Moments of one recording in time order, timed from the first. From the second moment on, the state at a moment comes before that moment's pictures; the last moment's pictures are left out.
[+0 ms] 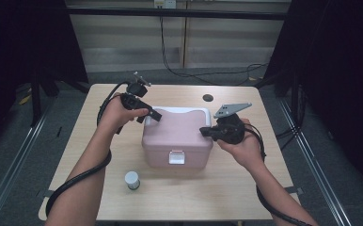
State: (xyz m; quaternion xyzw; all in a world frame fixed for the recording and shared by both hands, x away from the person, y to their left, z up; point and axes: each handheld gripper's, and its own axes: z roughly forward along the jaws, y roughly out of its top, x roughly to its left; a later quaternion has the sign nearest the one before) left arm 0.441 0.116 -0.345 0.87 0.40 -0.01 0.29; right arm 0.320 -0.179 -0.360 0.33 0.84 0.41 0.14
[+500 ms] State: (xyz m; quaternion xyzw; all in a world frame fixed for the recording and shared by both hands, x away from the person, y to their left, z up) left arm 0.433 0.113 -0.326 0.87 0.41 0.00 0.29; right arm 0.321 -0.176 -0.358 0.33 0.85 0.40 0.13
